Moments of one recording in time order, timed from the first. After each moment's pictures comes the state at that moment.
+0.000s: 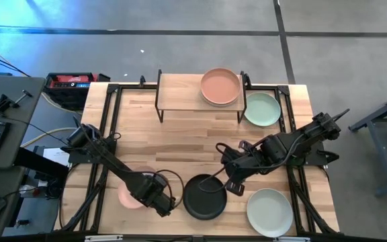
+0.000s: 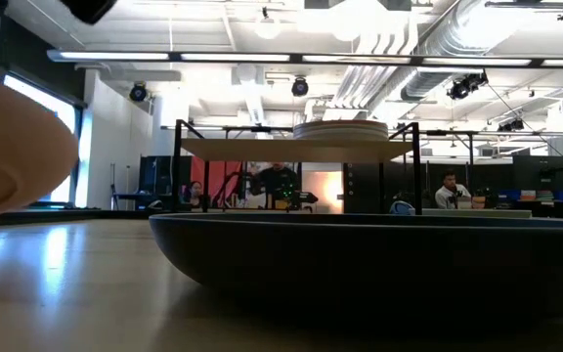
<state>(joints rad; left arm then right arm) -0.64 1.87 1.48 -1.16 0.08 -1.50 0.47 1.67 1.83 -1.33 0.17 0.81</state>
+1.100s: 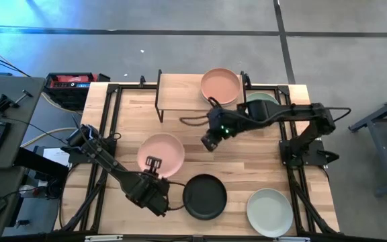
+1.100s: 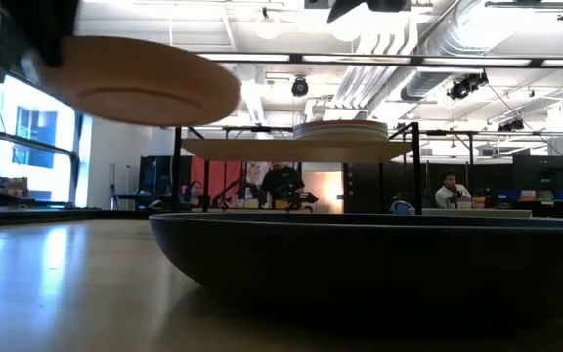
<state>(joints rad) -0.65 1.87 1.63 -1.52 -0.37 -0.38 0.09 1.67 1.83 -1.11 0.15 0.81</state>
